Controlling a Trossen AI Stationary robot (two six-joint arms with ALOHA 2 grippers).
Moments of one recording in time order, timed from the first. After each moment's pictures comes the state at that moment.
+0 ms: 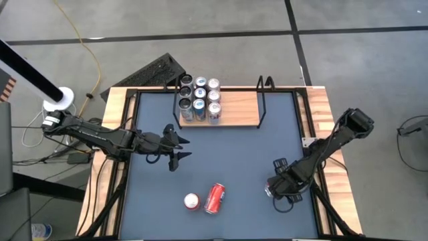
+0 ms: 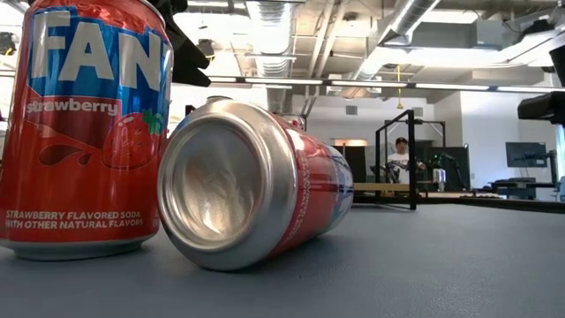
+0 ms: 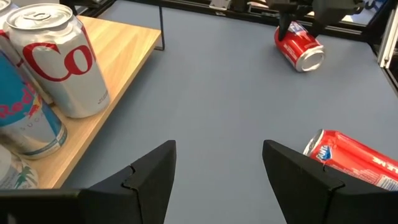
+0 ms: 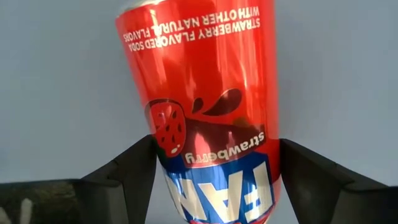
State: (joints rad) left arm -0.18 1.03 0.60 0.02 -0.33 -0.25; right arm 0.67 1.49 0.83 -0.91 -0.04 0.41
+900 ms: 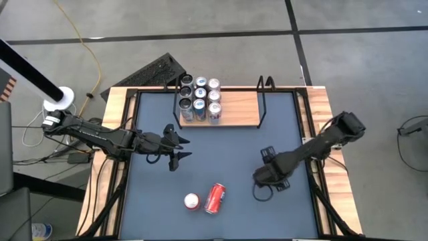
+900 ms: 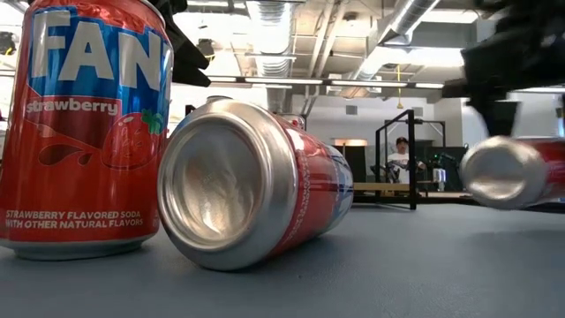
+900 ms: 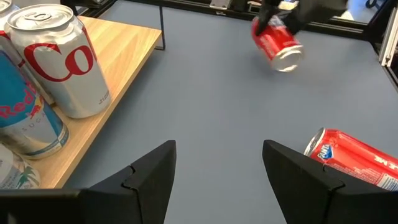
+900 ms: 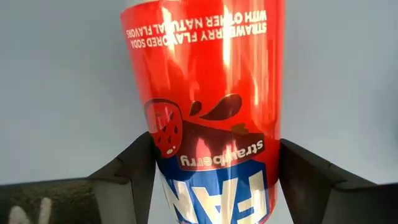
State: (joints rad) left arm -0.18 1.03 0.60 0.02 -0.33 -0.24; right arm 0.47 1.57 1.04 -1.15 0.18 0.13
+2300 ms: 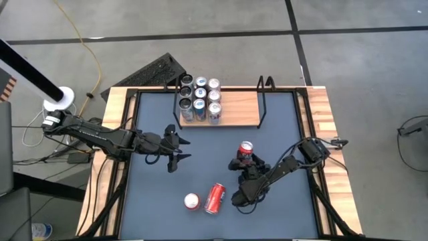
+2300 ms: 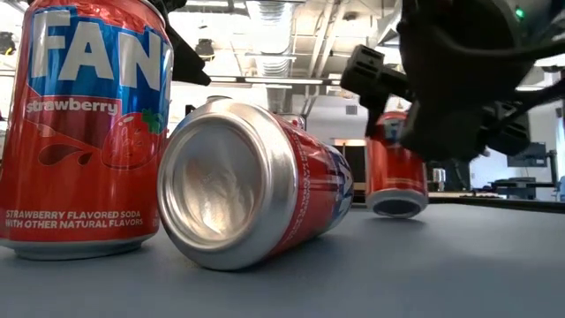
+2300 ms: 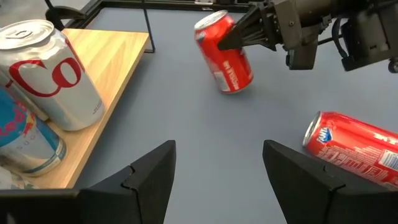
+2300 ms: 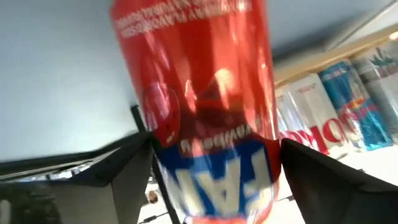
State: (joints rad) left arm -0.18 1.03 0.60 0.01 -0.29 -0.13; right arm 0.51 2.17 1.48 -1.50 1.02 -0.42
